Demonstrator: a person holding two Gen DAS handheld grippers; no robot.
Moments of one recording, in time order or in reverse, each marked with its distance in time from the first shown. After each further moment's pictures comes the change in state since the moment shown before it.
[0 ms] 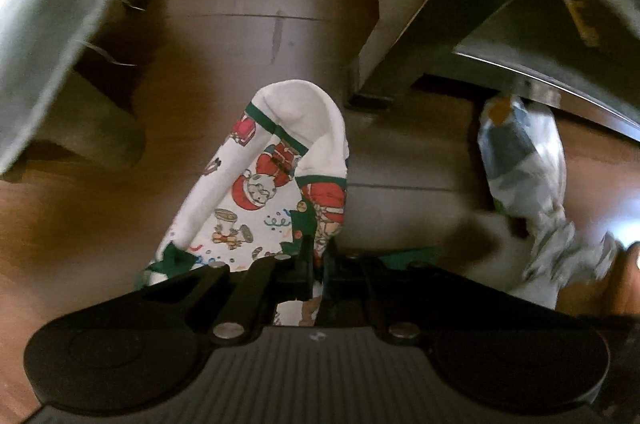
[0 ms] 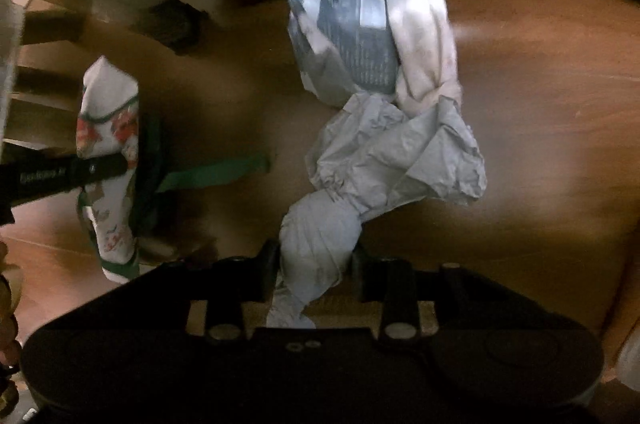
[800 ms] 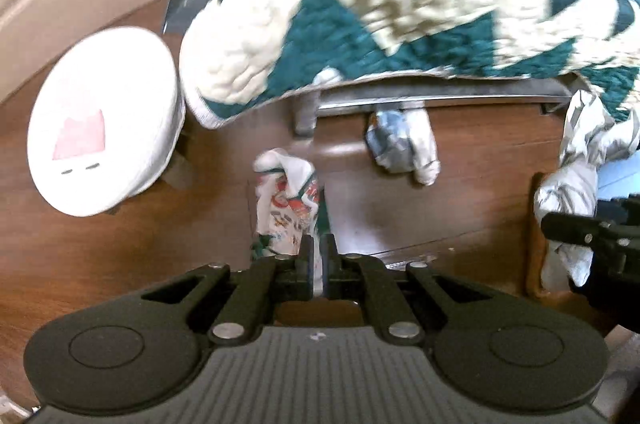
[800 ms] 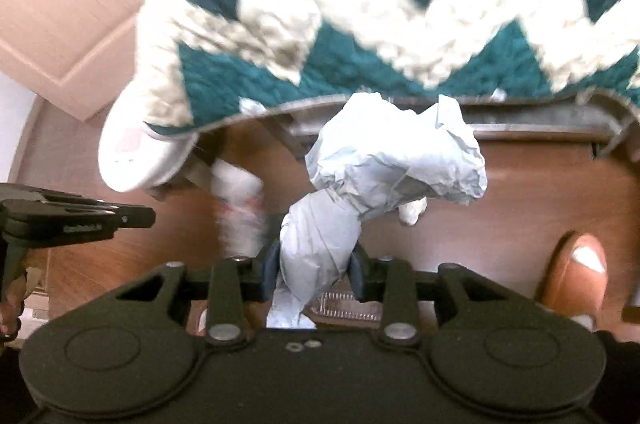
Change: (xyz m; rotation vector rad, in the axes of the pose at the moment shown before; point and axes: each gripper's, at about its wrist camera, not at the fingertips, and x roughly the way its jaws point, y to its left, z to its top) left arm -0.244 -0.056 -0.074 0.211 -0.133 0.022; right arm -0.258 0.013 -0.081 -0.204 -0.370 0.123
